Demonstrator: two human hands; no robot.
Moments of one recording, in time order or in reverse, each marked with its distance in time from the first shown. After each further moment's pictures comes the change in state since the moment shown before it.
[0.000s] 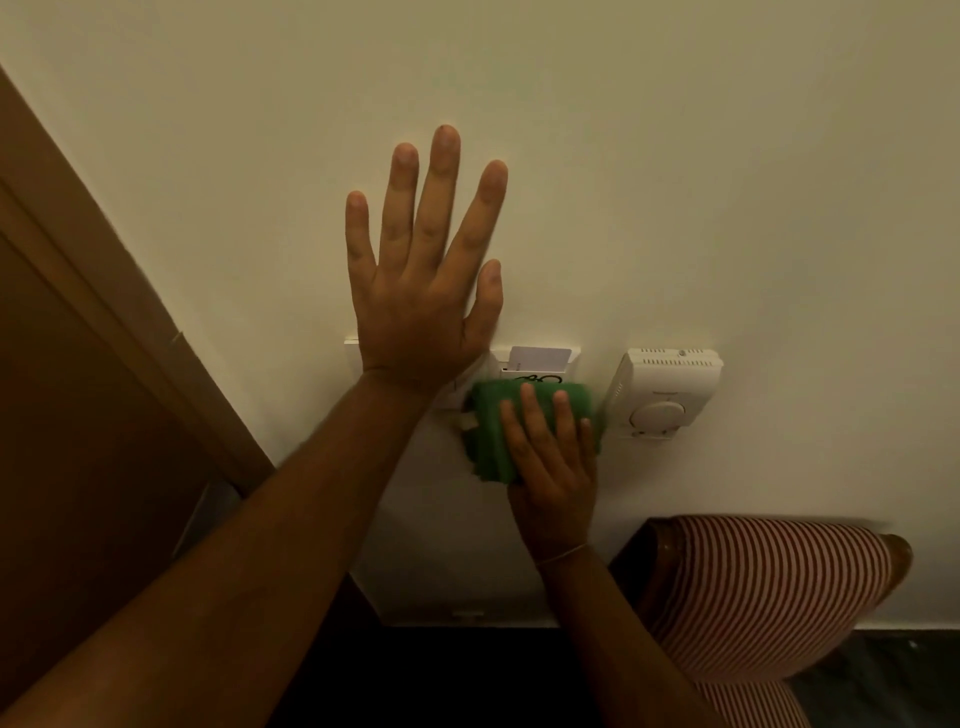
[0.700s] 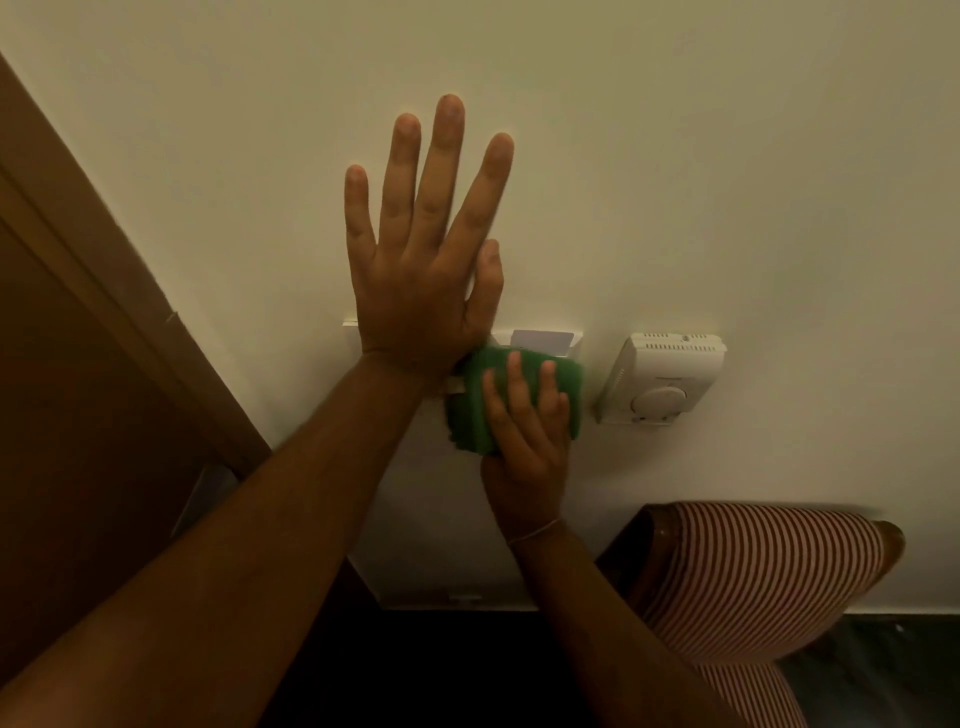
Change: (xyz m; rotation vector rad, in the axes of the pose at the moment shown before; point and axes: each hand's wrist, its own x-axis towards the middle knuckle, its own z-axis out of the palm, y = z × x) left_hand 0.001 0.000 0.003 -0.022 0.000 0.013; right_hand 0.018 -0.029 0.008 0.170 0.036 0.087
